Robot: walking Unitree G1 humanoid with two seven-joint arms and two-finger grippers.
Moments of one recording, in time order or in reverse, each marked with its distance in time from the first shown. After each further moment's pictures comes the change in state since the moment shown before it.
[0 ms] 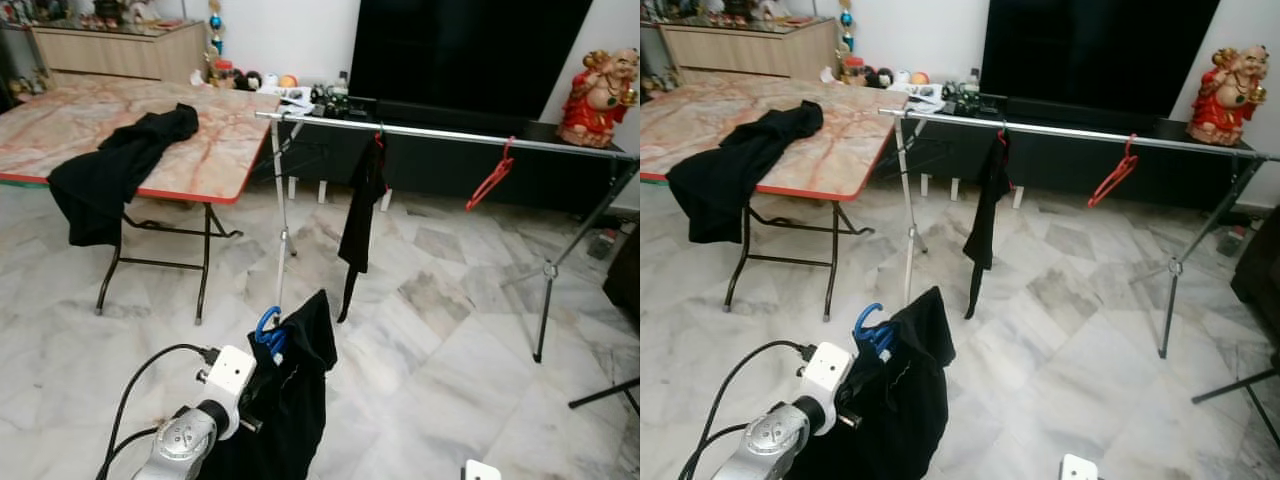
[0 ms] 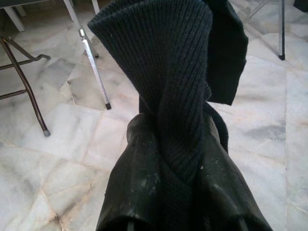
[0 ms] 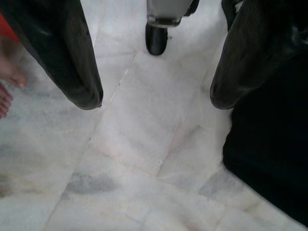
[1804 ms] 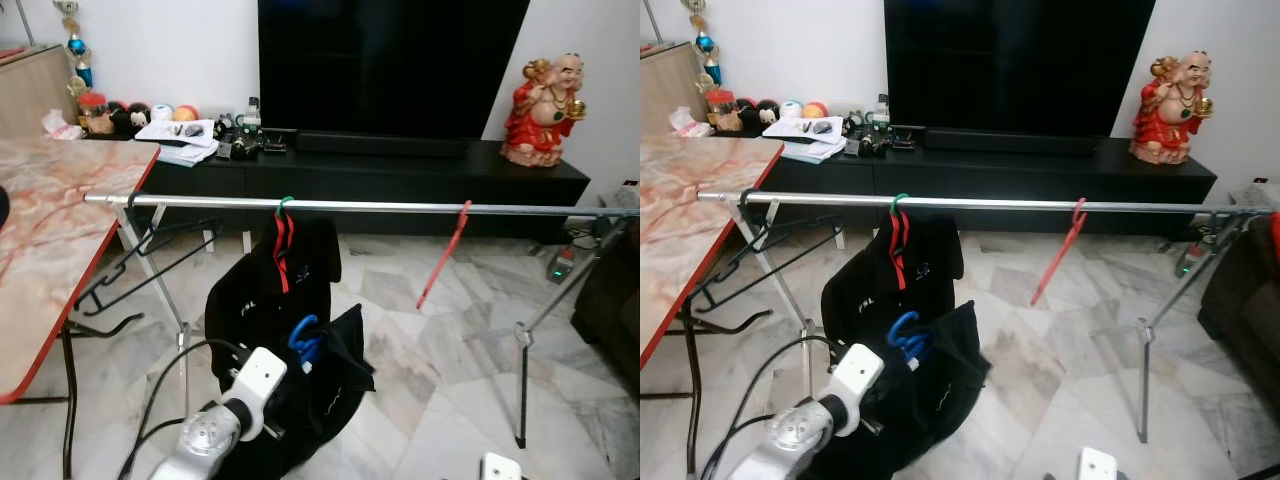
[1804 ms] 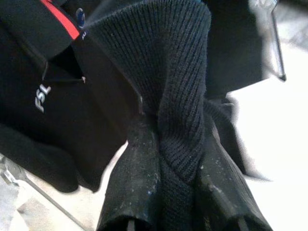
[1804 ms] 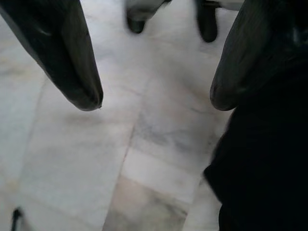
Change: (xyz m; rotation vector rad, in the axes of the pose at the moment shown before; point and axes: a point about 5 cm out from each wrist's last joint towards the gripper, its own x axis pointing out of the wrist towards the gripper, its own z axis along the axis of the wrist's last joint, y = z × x) left arm 0.007 -0.008 -0.001 0.081 0.051 -0.095; right arm 0.001 0.016 0.003 -0.008 -0.025 0.069
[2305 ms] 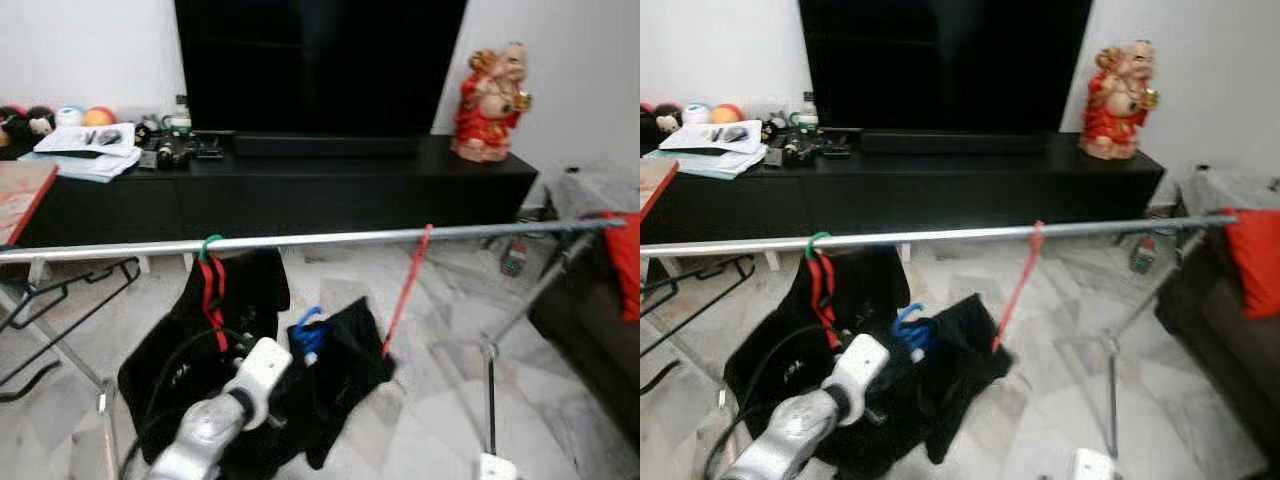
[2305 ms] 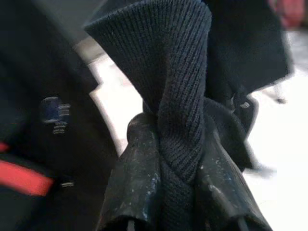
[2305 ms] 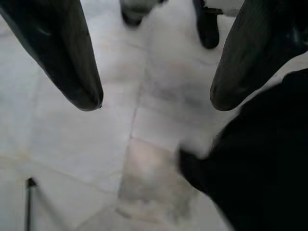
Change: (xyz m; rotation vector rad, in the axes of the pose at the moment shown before) left arm 0.009 0.001 0.011 0.034 -0.024 -0.001; right arm 0.001 0.002 0.005 -0.003 -0.010 0.001
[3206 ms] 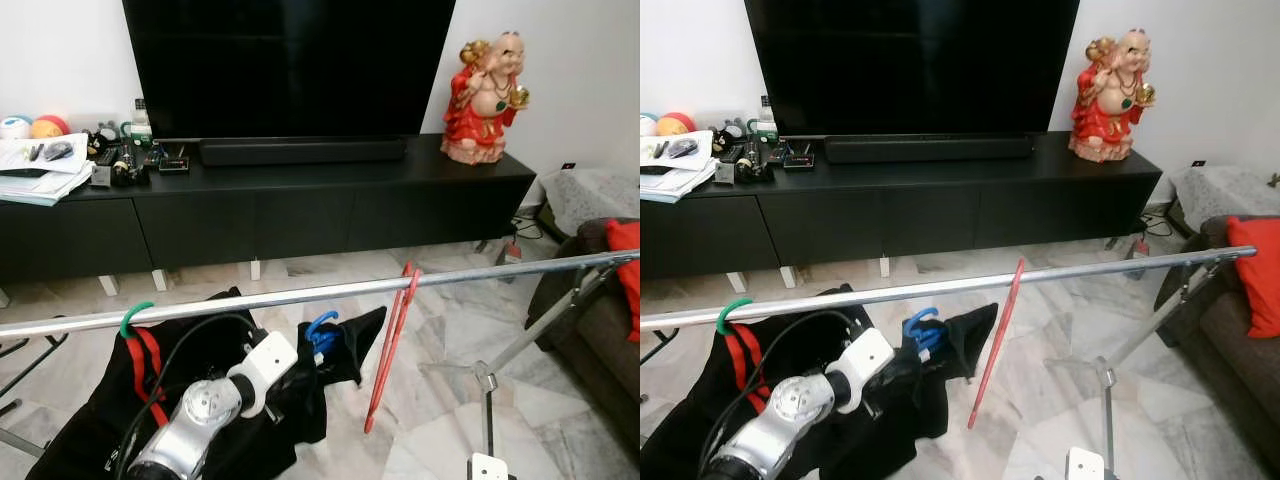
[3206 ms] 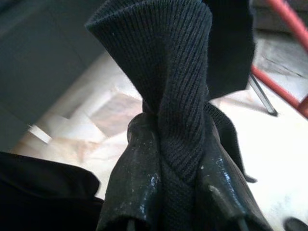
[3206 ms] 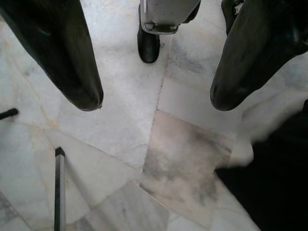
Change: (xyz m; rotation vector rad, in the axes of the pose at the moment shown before) left arm 0.013 -0.003 0.037 0.182 -0.093 -0.184; right arm -0.002 -0.018 -0.001 -0.048 0.012 -0.044
